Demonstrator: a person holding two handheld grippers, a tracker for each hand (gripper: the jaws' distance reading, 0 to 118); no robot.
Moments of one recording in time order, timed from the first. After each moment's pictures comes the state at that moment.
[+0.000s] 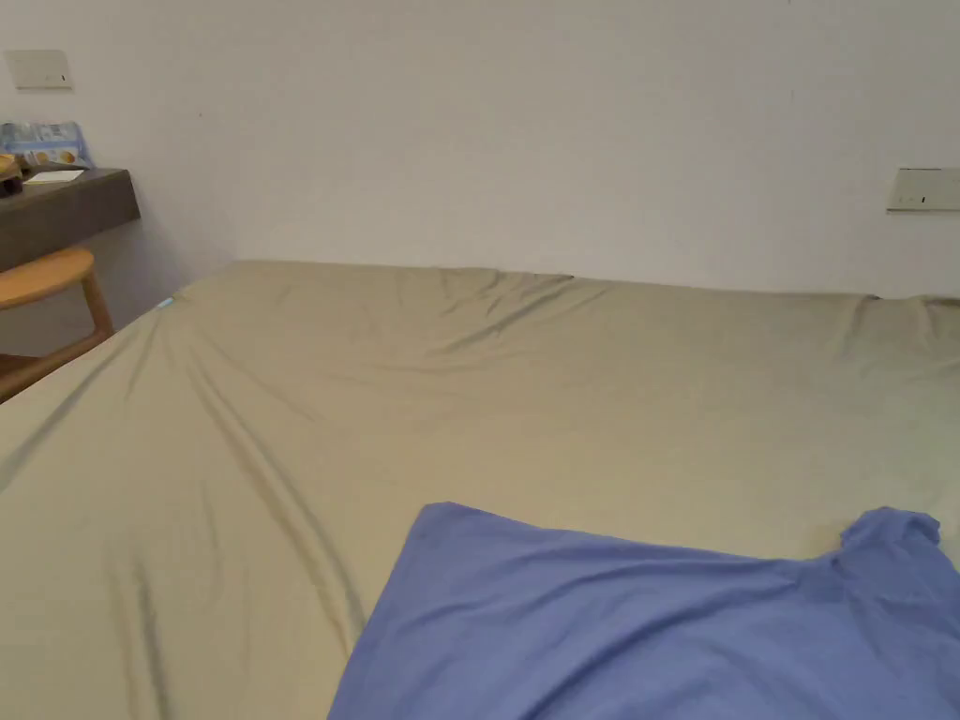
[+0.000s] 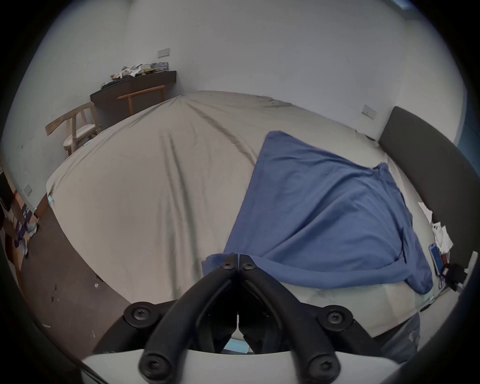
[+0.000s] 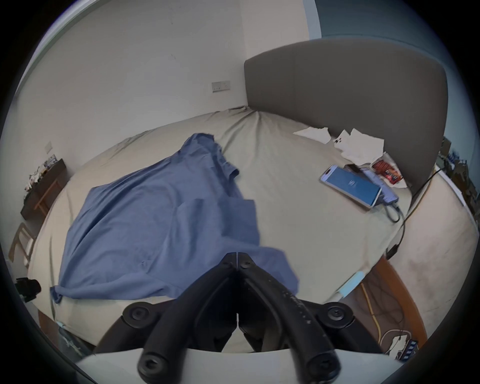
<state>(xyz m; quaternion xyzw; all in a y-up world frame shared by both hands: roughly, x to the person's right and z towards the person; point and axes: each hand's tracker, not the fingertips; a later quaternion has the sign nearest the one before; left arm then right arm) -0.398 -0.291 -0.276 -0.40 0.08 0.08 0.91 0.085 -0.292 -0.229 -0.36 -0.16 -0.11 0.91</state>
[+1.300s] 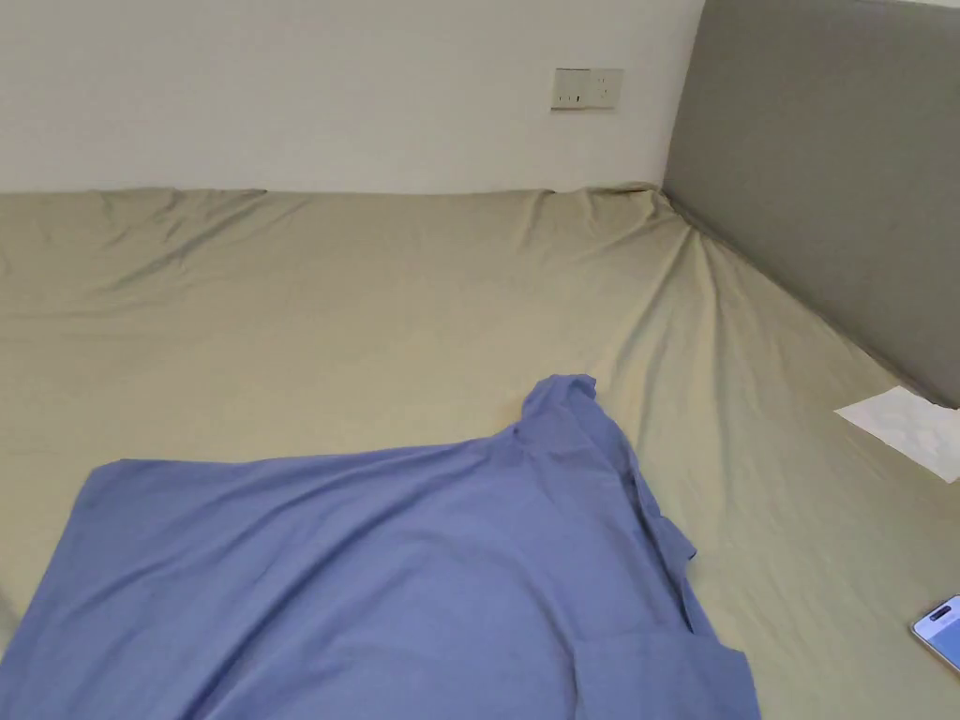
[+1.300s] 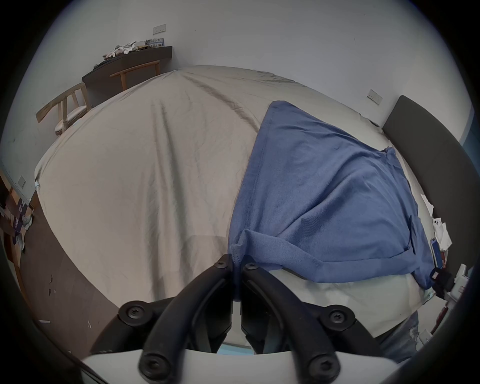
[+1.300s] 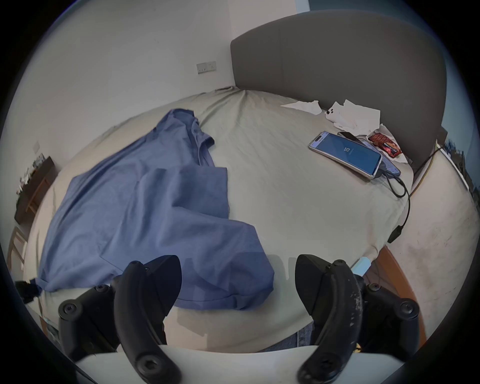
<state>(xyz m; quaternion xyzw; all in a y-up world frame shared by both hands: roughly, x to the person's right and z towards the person) -0.407 -0.326 -0.295 -0.45 0.07 0.10 0.88 0.127 -0.353 -0.238 -0.41 -0.19 -0.11 0.89</state>
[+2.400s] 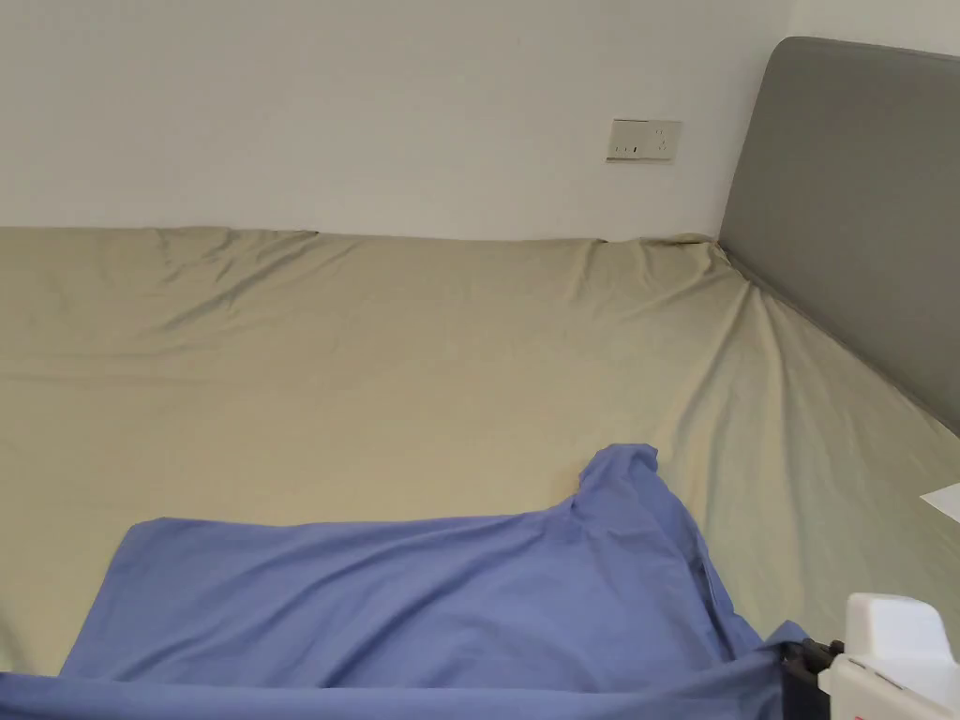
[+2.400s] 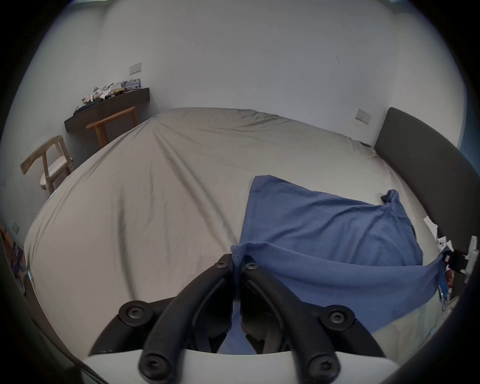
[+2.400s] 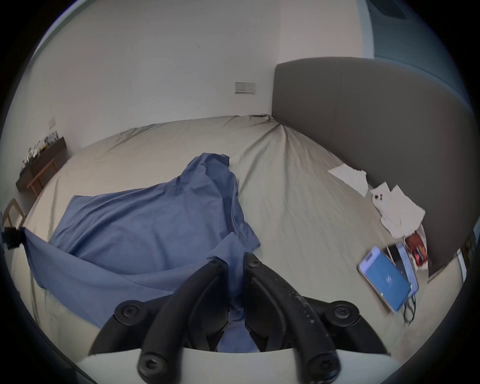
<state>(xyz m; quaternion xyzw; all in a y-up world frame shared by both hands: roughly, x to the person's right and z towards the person) -0.397 -0.263 -0.502 -0.37 0.04 0.05 0.93 0.132 -0.276 -0.444 -0.36 -0.13 -0.01 0.92</state>
